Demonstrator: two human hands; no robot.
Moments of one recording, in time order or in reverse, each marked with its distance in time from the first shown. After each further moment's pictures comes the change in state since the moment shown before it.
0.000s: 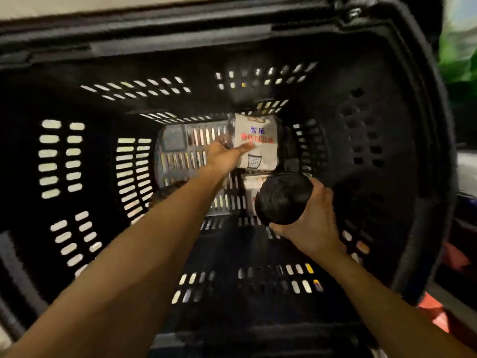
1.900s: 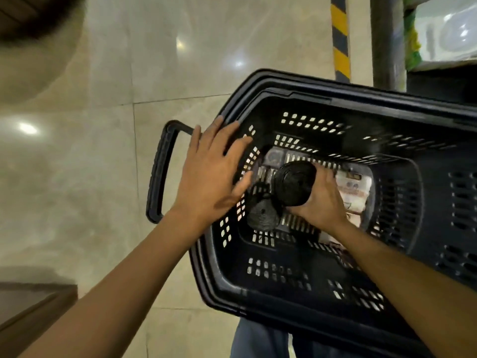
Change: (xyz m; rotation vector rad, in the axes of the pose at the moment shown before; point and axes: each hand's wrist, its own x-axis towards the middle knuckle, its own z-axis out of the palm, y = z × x) left_hand -0.178 0.054 -0.246 1.336 0.487 0.903; right_hand 0.003 -0.168 0.082 -0.270 -0.110 -0.430
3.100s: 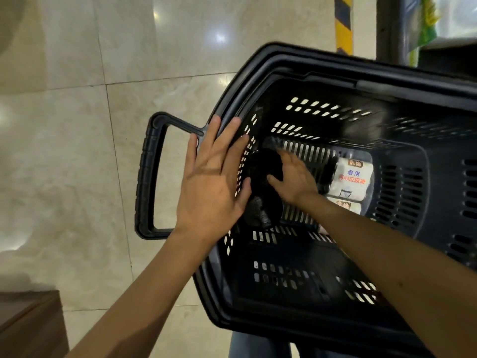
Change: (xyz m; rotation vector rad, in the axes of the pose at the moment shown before) left_hand -0.012 -0.013 0.038 -0.224 0.102 -0.040; right_hand 0.057 -0.021 0.054 -0.206 -0.134 0.011
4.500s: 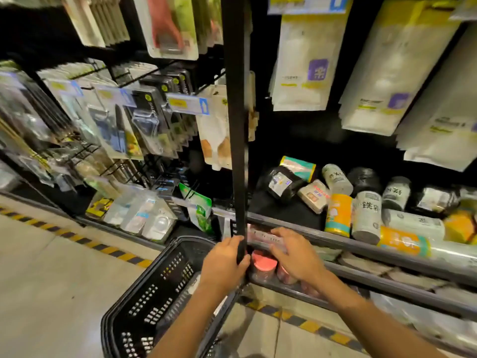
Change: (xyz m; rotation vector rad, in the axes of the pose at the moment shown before) left_hand -0.183 0.441 -0.279 0.072 -0.485 0.974; right_hand -0.678 -0.004 -0.222 0.455 0.967 0.618
